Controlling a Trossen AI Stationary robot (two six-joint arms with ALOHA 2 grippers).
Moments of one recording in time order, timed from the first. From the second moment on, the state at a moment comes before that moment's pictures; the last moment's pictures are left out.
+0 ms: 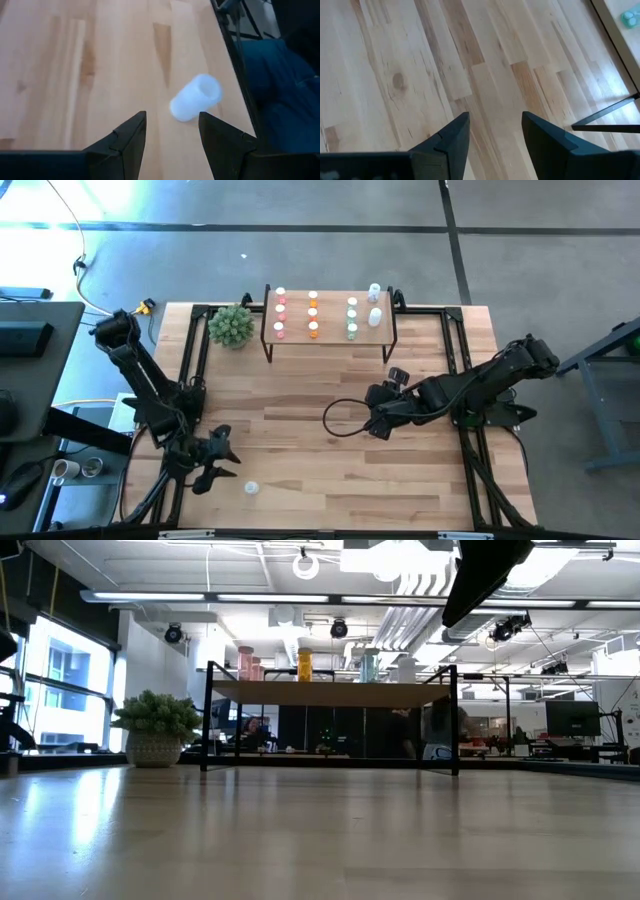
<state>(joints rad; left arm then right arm) -0.95 1.09 0.39 -0.11 -0.50 -0.89 0.36 1.46 1.24 -0.97 0.50 0.56</state>
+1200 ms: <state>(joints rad) -0.96 1.30 0.39 0.12 -0.41 -0.95 0.36 1.46 1.24 -0.97 0.45 0.59</state>
